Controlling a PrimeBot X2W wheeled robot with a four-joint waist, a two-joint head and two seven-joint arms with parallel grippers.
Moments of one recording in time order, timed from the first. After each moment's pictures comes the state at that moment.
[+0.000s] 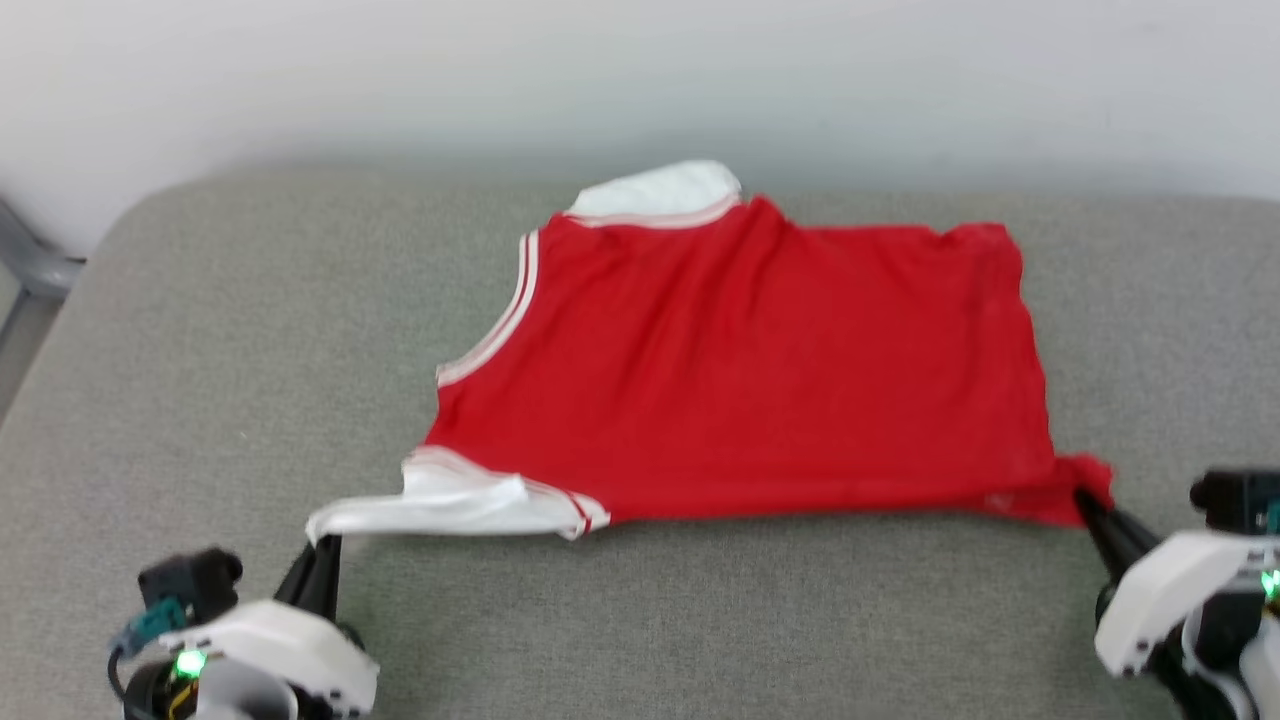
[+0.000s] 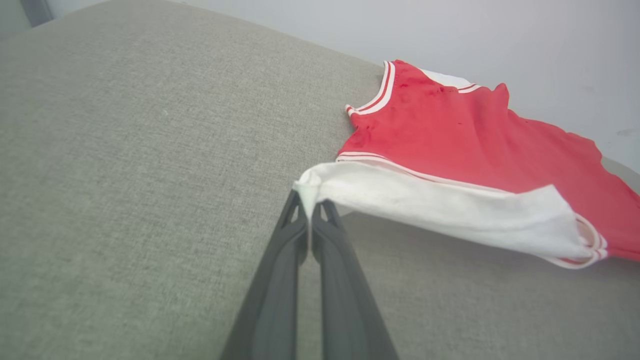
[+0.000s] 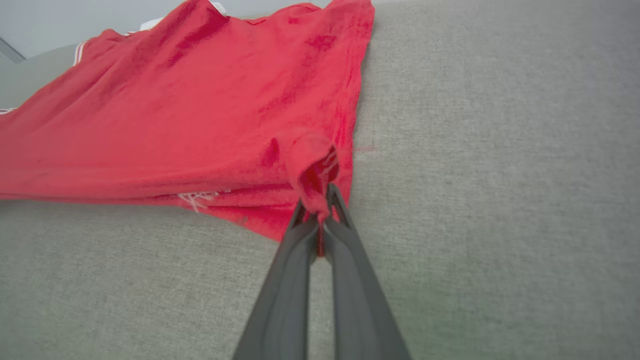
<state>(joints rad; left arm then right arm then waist) -0.20 0.37 -0.29 0.47 -0.77 0.03 -0.23 -0.30 -0.42 0.22 0.57 0.58 0.13 0.01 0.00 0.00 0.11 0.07</state>
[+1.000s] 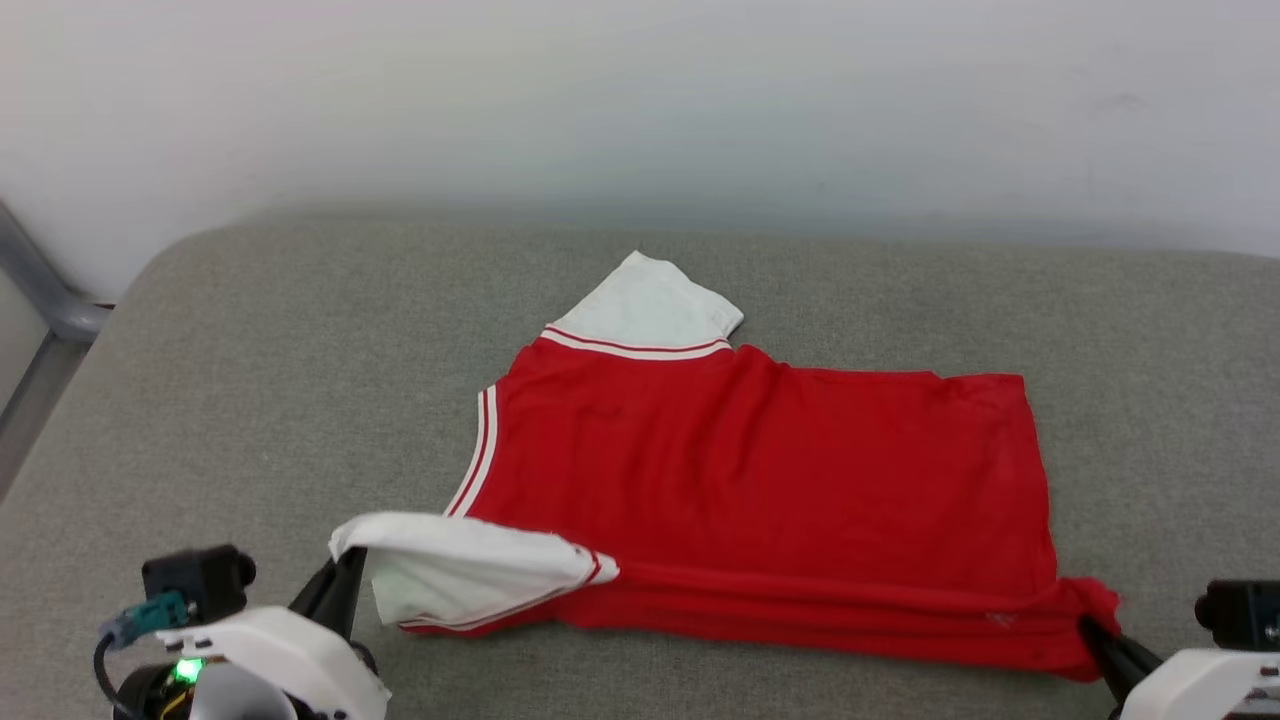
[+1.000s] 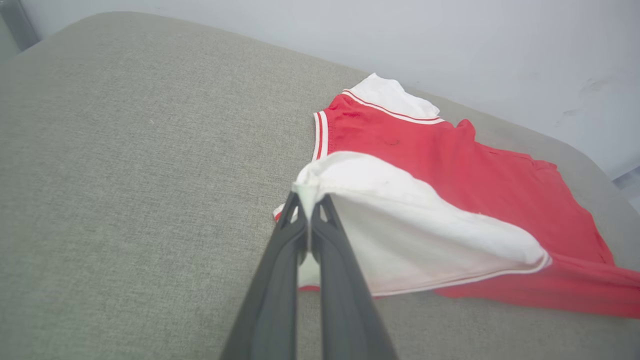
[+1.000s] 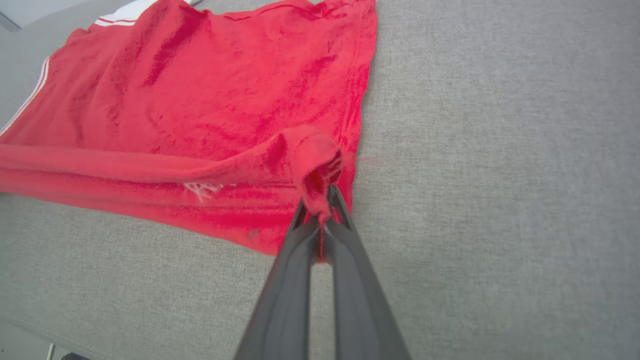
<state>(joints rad) 0.06 0.49 -0.30 -0.06 -0.83 0.21 0.04 0.19 -0.18 -0.13 -0.07 0.37 0.13 0.45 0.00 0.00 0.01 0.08</state>
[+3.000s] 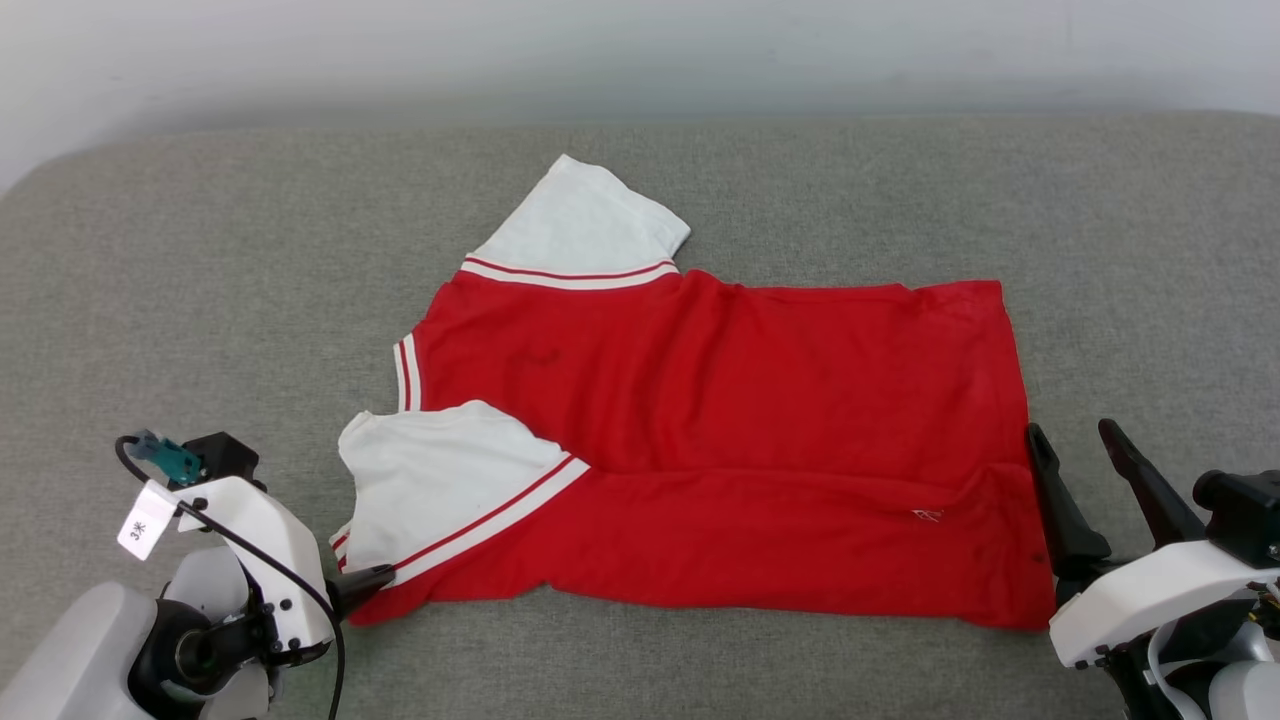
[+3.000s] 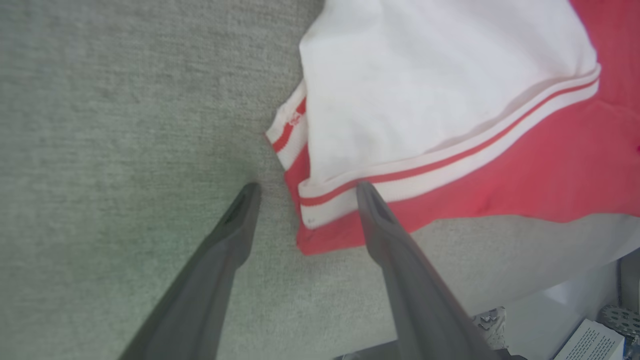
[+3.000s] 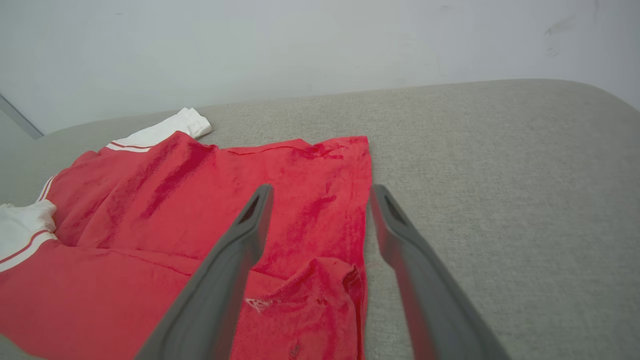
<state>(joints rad) -0.29 0.62 -0.39 0.20 -1.09 0.14 0.73 -0.05 -0.15 -0.04 0.01 0.31 0.13 0.05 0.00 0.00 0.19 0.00</state>
